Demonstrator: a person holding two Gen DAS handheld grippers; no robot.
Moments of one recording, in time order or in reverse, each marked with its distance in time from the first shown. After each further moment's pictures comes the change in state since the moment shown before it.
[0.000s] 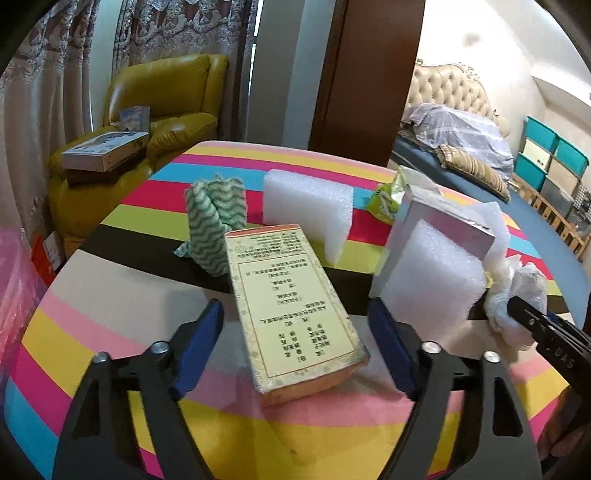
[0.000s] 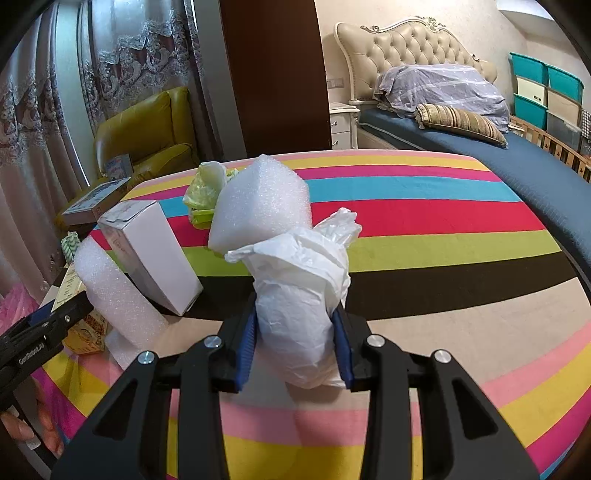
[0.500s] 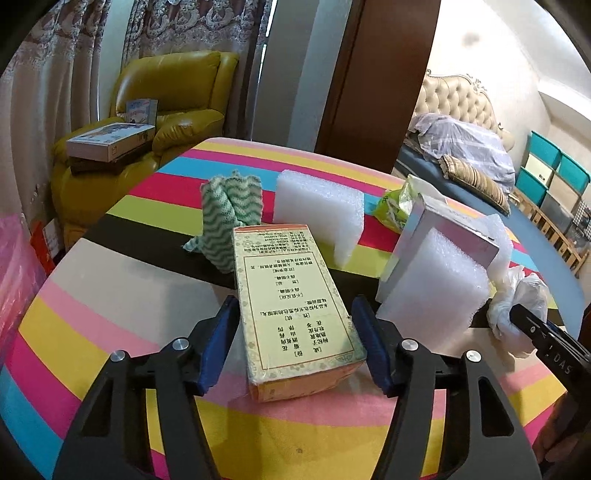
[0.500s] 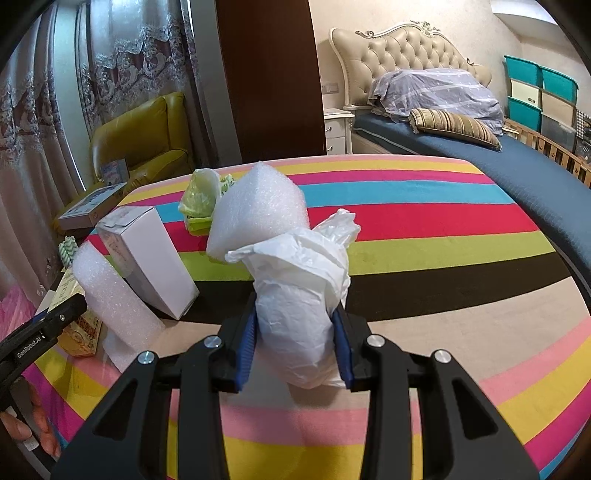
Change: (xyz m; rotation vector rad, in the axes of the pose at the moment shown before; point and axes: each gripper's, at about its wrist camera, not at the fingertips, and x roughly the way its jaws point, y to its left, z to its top) left arm -0.006 0.014 -0.003 -0.051 -0.022 -0.014; right arm -0.006 0.001 -0.004 0.010 -0.024 -0.011
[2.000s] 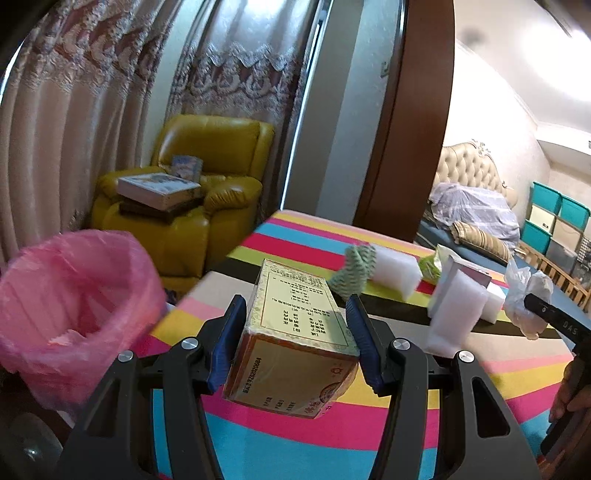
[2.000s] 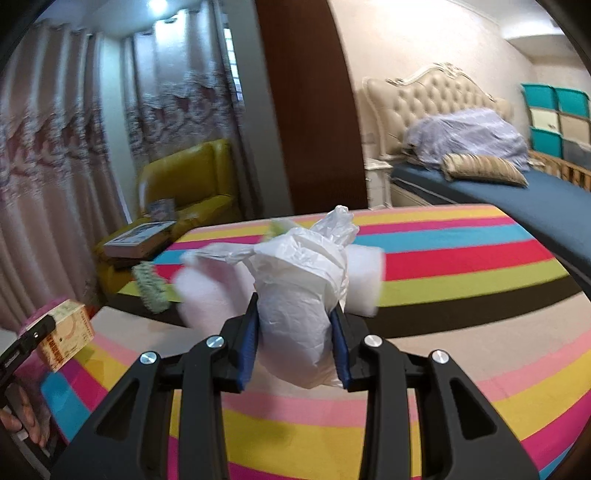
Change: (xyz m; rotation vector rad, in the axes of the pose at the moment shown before) left arm -0.132 0.116 -0.044 -0.047 -0.309 0.054; right arm -0.068 0.040 -0.016 -0.047 -0.225 0.184
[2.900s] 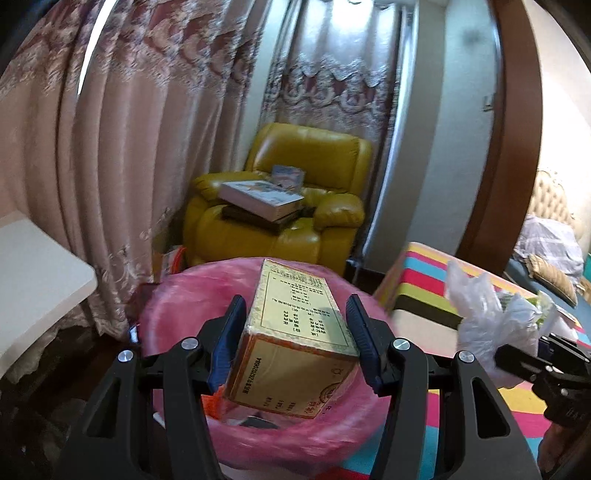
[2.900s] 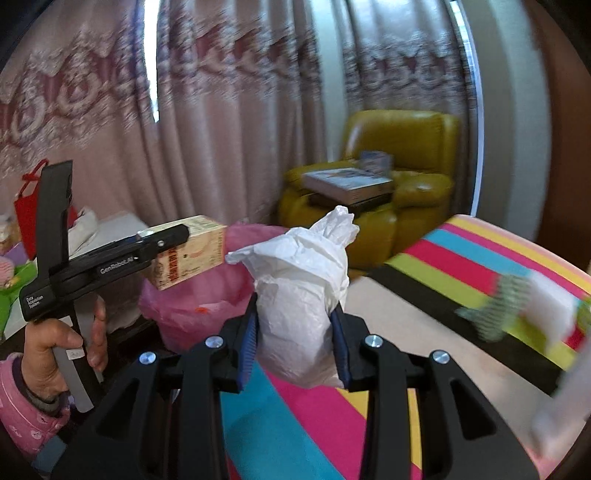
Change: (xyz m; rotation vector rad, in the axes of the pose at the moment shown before) left arm -0.050 0.190 0.044 -0.115 -0.021 0.302; right arm 0.047 0.310 -0.027 -0.424 0.196 0.689
